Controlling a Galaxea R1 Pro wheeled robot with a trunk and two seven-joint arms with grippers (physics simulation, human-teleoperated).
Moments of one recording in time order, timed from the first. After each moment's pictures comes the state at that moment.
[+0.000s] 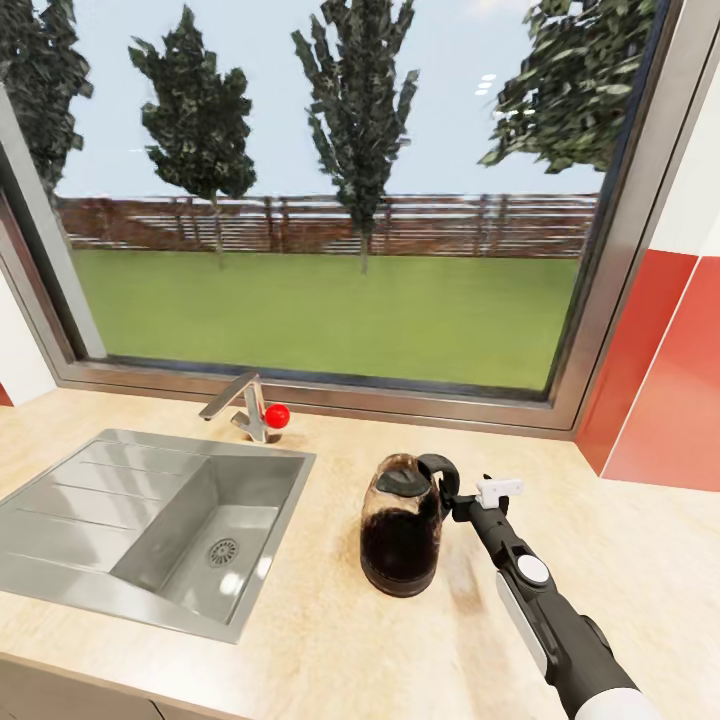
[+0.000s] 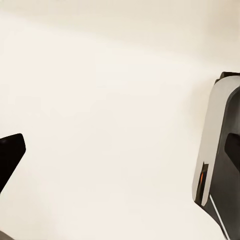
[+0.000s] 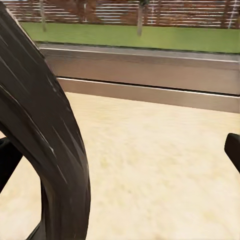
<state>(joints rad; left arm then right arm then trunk) -0.03 0.13 -0.10 0.03 0.16 -0.34 0.23 -0.45 -0.06 0.13 -1.01 -0.10 -0.11 0.03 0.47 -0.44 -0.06</state>
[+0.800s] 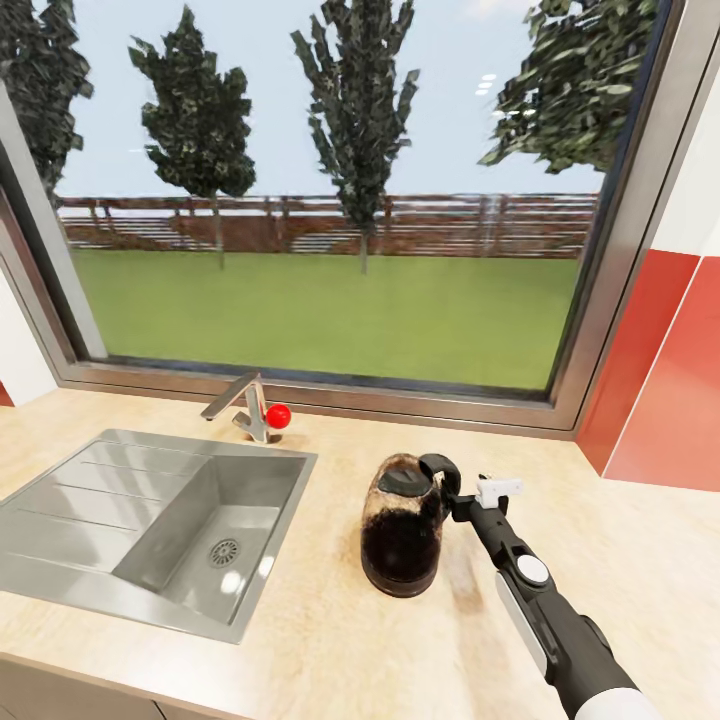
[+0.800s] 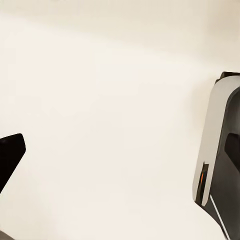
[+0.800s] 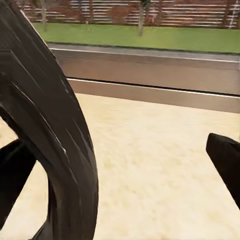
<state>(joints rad) -0.03 0.13 -0.10 0.03 0.16 -0.34 0.23 -0.45 -0.06 0.13 -1.01 -0.10 -0.11 0.04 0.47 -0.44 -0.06</state>
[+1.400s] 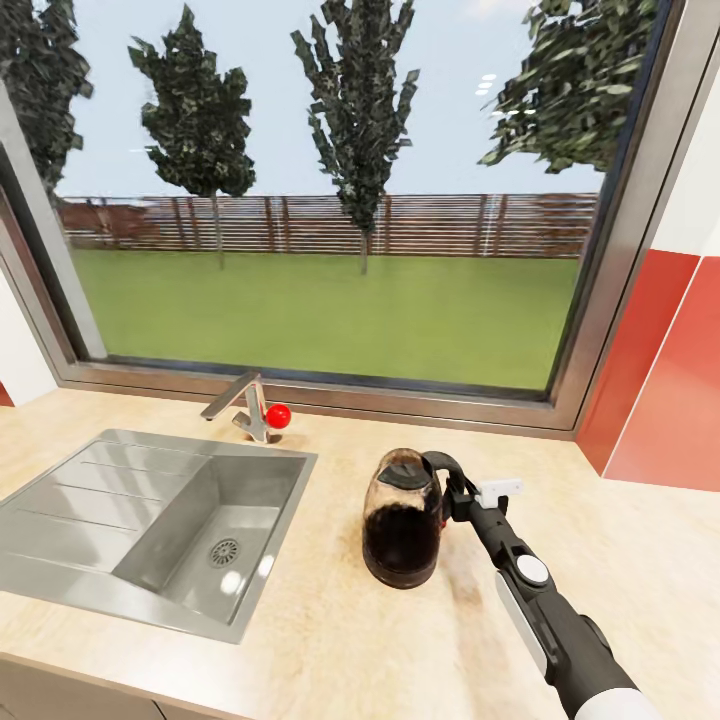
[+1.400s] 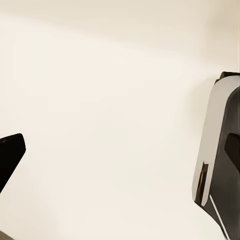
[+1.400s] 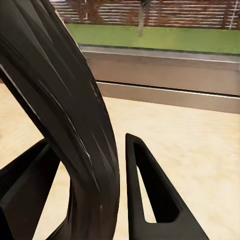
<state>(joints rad) -0.03 0.13 -0.10 0.03 0.16 -0.34 0.23 -0.45 -0.06 0.13 -1.01 -0.09 -0.11 0.04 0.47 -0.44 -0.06</state>
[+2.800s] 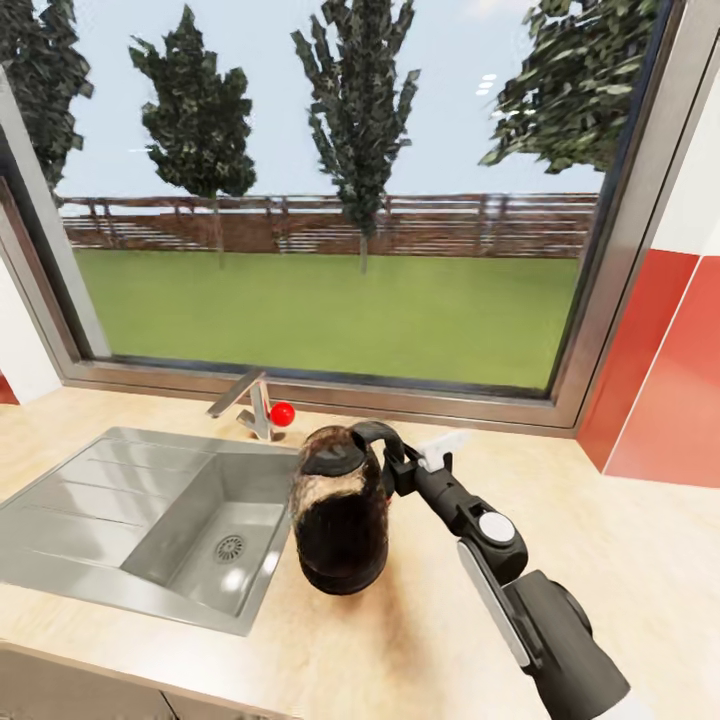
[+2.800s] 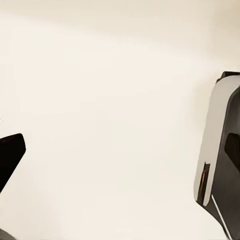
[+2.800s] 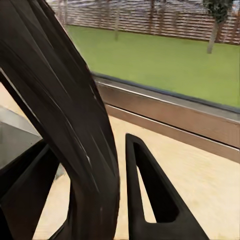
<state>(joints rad) -0.03 0.13 -0.10 0.04 0.16 -0.34 0.22 -0.46 -0.03 0.36 -1.50 -0.10 0.32 0.07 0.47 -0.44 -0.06</state>
